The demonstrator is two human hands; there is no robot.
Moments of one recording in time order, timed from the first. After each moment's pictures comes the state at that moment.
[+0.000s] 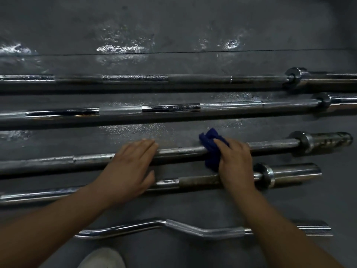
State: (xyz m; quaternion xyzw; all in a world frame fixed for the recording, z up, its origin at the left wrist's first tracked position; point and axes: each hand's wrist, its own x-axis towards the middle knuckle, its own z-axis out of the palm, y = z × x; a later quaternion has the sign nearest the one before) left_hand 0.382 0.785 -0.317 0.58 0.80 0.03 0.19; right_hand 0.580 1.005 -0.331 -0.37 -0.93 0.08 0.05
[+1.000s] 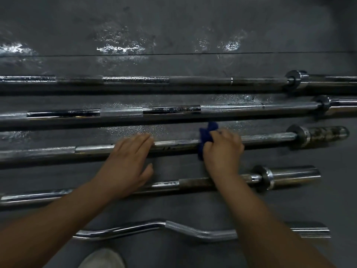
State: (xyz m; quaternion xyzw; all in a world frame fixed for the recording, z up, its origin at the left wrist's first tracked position) left_hand 0.371 0.792 -0.316 0.54 0.82 0.06 0.17; right_hand 0.525 1.001 -0.326 -0.47 -0.87 0.10 0.02
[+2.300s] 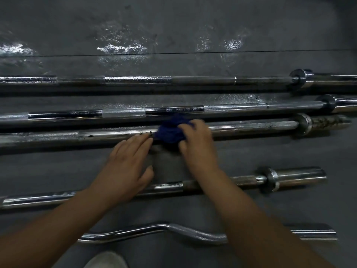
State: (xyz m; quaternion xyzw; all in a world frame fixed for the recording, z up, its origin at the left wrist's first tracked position) left_hand 0.371 0.783 -0.315 0.53 0.83 0.10 0.16; right_hand 0.479 0.973 -0.336 -0.30 -0.93 0.21 0.08
